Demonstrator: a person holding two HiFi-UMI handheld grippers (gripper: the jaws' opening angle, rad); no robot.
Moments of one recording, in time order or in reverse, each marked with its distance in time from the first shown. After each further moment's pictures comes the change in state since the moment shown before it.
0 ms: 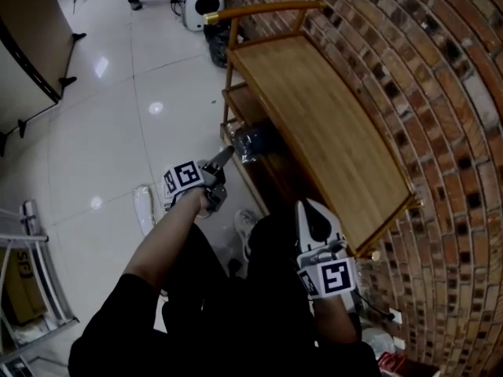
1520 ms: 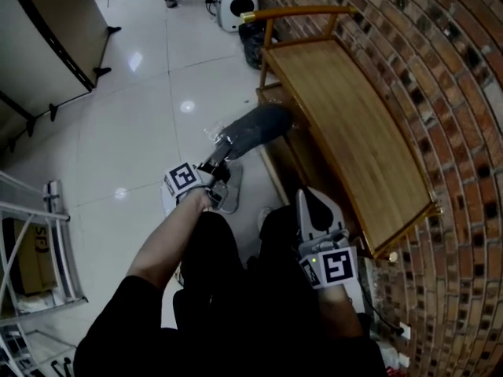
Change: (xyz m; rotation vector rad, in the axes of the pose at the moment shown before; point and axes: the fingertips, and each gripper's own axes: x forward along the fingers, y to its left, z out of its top) left arm -0.081 -0.030 0.051 0.017 -0.217 -0.116; right arm 0.026 0.036 0.001 0.045 -0.041 0.116
